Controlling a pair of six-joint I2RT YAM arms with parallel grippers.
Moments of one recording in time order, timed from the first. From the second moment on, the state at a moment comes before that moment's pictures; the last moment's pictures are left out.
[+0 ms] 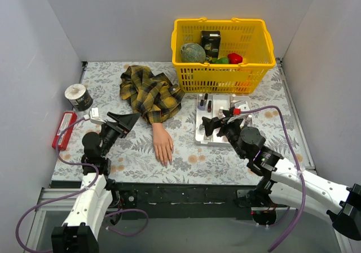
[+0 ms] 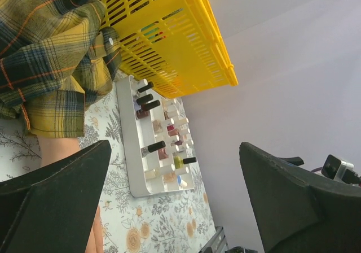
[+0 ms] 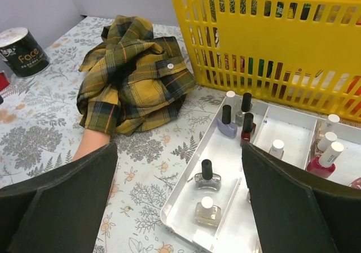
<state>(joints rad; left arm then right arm) 0.02 0.62 0.21 0.49 0.50 -1.13 0.93 0.78 0.49 0.27 0.45 0.16</state>
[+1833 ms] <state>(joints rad) -0.34 0.75 0.21 0.54 0.26 -0.92 0.76 1.32 0.72 -0.12 0.23 0.25</state>
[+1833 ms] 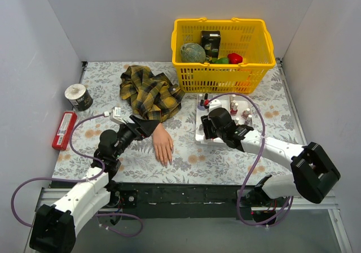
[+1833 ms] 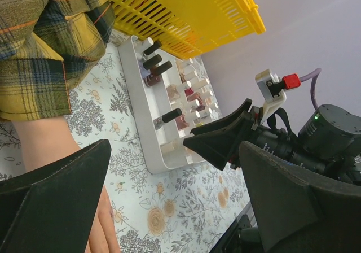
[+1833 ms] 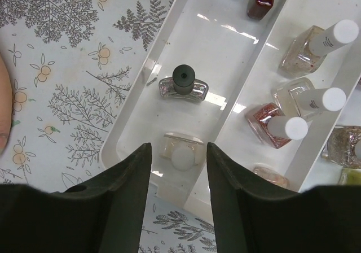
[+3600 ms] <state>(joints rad) -0.36 0.81 0.23 0.54 0.26 -0.92 0.76 1.45 0.77 -0.18 0.17 0.25</state>
